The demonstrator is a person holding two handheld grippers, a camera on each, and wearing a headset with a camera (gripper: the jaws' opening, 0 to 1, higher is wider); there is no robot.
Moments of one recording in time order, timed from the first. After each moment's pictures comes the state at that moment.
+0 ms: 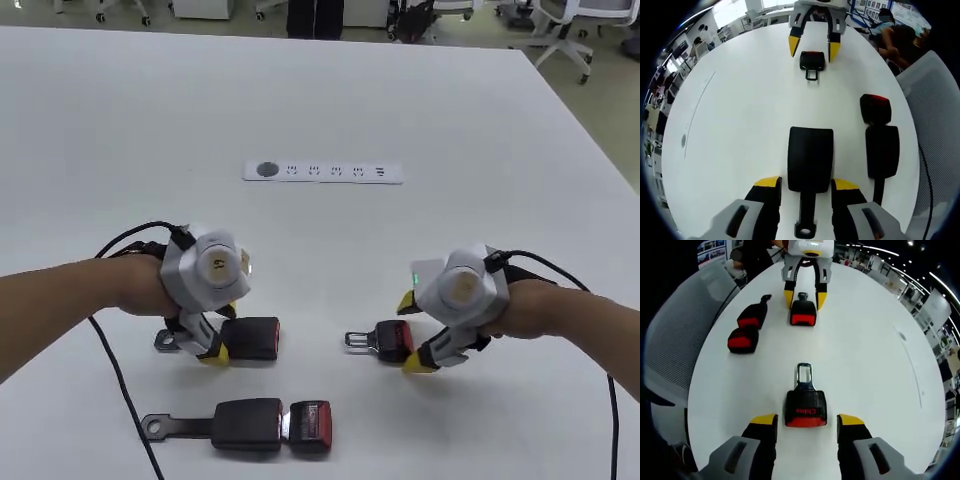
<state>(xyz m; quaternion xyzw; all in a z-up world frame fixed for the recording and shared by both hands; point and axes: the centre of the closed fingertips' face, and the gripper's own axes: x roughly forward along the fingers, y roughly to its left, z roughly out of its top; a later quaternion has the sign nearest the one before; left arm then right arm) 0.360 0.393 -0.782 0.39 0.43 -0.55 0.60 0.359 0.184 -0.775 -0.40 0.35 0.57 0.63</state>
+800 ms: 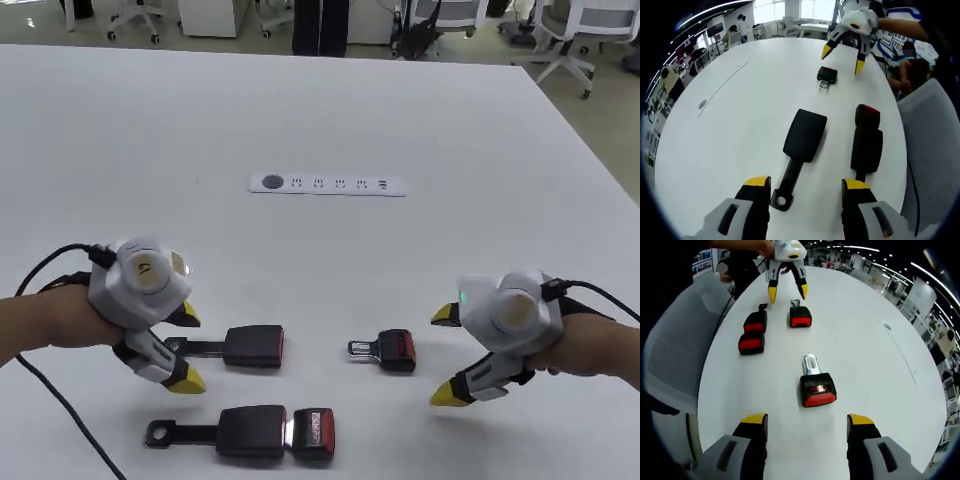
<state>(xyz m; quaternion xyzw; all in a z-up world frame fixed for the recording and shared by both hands) 0.336 0.435 -0.758 0.28 0.43 -0.50 0.70 0.335 0.155 -0.760 -0.34 0.35 0.53 0.69</state>
